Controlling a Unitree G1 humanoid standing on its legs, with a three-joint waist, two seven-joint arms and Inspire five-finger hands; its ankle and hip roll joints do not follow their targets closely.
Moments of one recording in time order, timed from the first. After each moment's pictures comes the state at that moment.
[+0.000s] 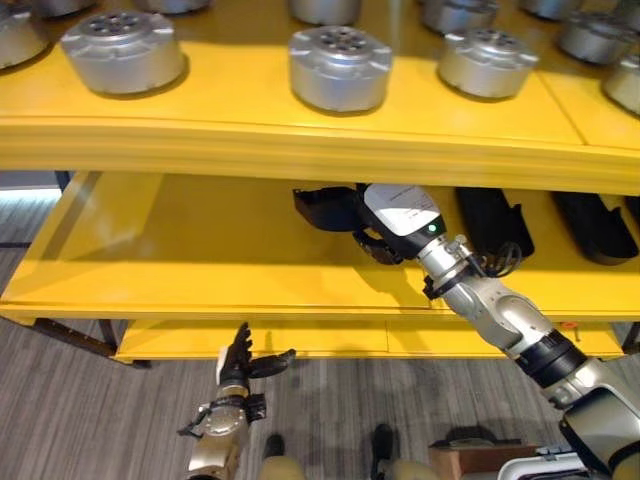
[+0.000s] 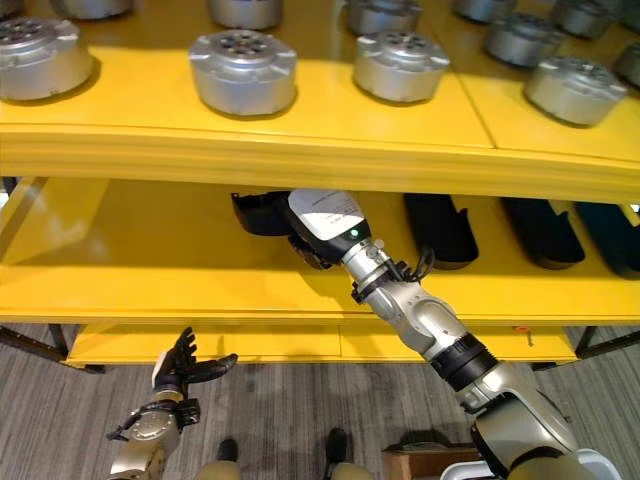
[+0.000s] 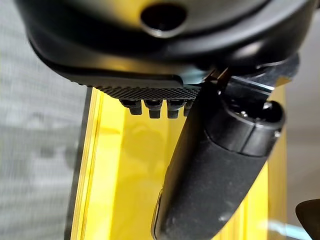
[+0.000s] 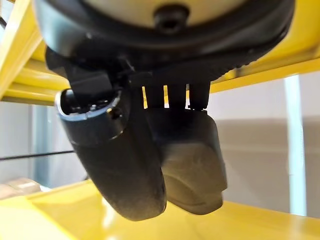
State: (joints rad) left arm 0.02 0.16 -0.10 0.46 -0.27 -0.02 0.18; right arm -0.67 -0.66 0.60 0.16 -0.74 -0.14 -0.29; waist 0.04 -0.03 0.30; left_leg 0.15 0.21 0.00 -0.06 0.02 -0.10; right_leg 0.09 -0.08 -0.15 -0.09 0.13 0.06
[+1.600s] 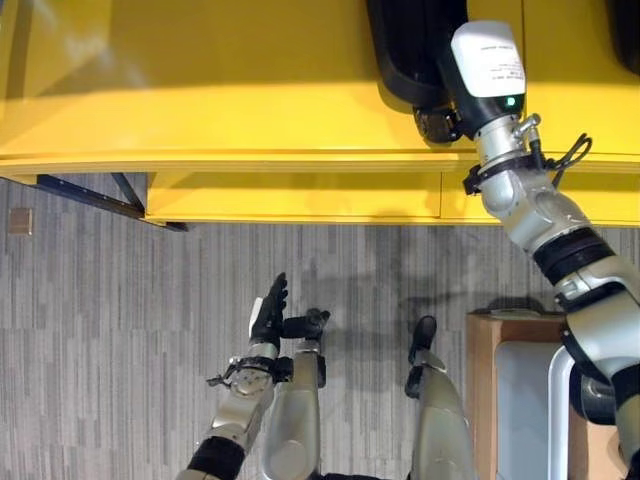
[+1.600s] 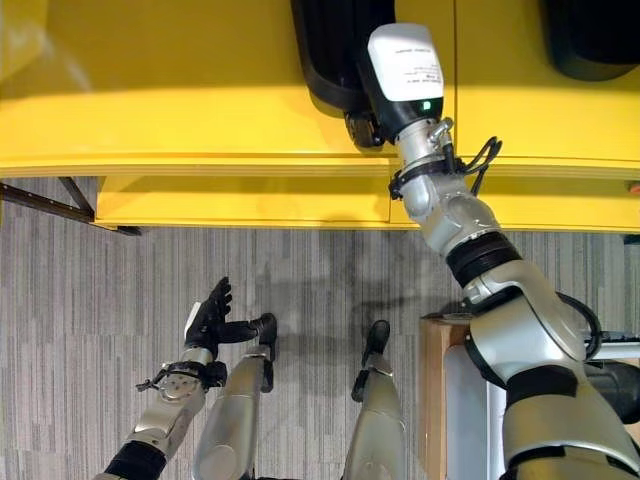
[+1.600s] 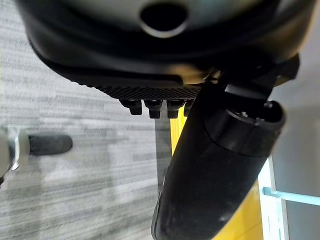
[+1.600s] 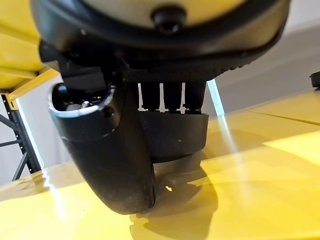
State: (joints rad) left arm -0.14 0.23 -0.20 0.38 -0.27 -0.07 0.23; right arm -1.22 -0.64 0.66 0.82 -0.48 -0.14 -0.53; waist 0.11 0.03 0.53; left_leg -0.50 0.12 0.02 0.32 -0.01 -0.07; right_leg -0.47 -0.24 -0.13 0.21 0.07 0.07
